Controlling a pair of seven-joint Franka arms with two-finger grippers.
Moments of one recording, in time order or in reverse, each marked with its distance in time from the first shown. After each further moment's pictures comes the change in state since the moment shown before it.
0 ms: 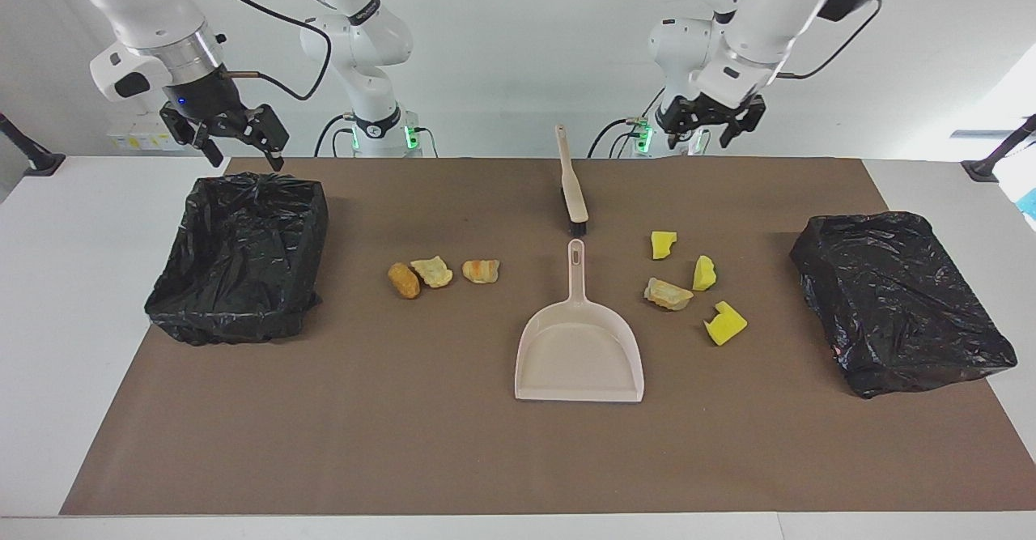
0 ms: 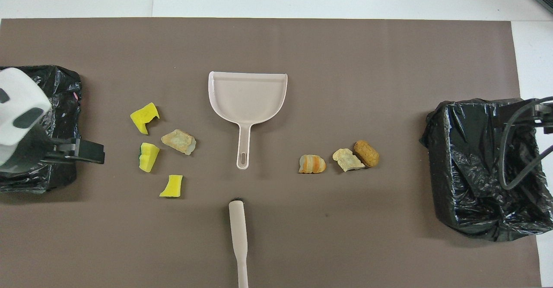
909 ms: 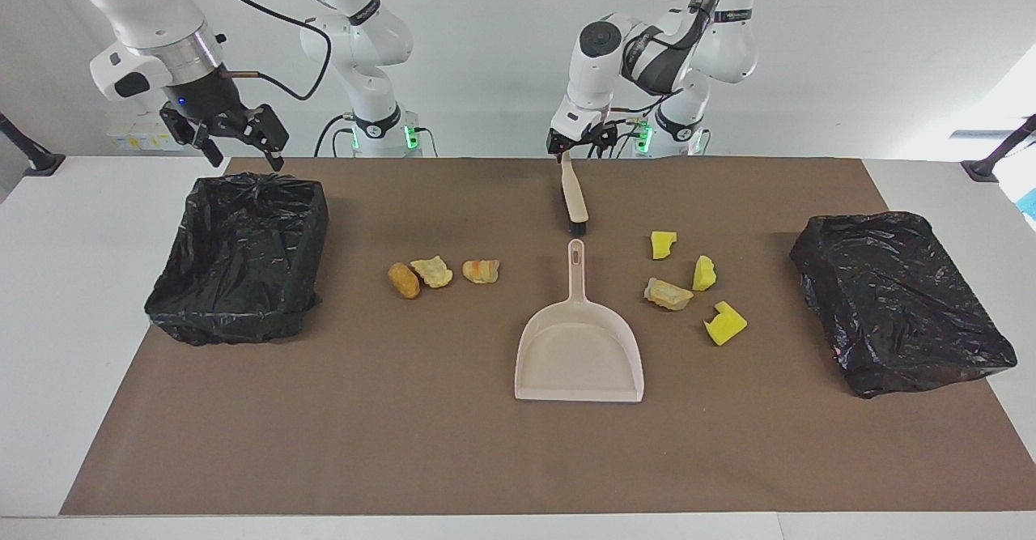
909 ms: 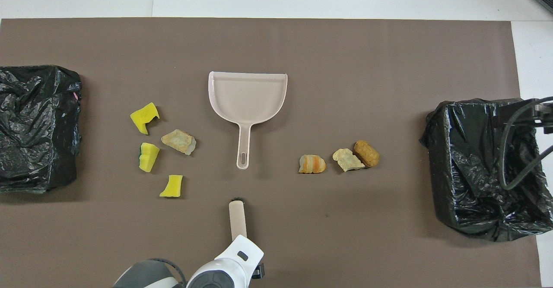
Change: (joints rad) left arm -0.475 -0.008 0.002 -0.543 -0.092 0.523 -0.434; right arm 0.000 0.000 -0.001 0.000 0.000 0.000 0.000
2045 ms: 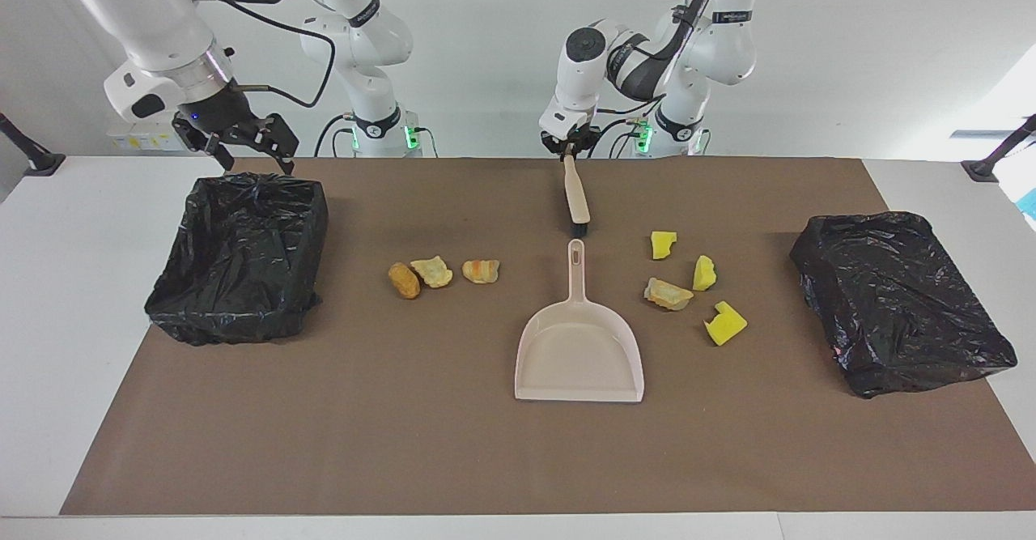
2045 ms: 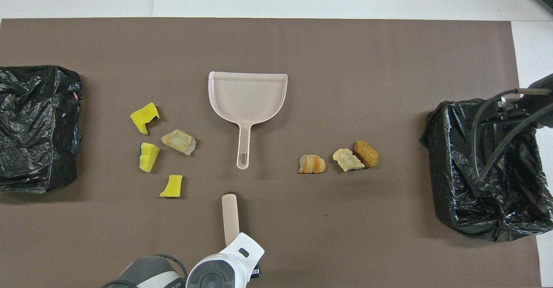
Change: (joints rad) left arm 0.050 0.032 0.034 0.056 -0.020 -0.090 0.101; right arm 0.053 0.125 0.018 0.075 0.000 -0.068 0.003
